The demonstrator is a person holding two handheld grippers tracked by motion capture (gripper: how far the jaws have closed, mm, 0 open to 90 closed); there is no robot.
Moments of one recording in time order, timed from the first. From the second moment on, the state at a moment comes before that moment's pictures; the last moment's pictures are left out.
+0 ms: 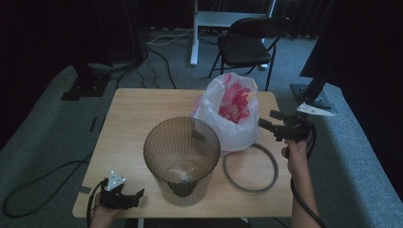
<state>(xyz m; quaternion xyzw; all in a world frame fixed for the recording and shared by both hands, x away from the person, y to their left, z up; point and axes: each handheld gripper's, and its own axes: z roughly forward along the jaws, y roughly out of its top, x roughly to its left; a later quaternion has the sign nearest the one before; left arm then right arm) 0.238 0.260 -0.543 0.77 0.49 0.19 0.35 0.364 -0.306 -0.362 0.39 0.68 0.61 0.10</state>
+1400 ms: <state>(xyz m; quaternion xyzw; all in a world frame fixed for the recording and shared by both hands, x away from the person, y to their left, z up) 0.237 0.259 -0.543 0.77 0.49 0.19 0.35 0.293 -0.361 -0.500 0.54 0.69 0.48 0.09</state>
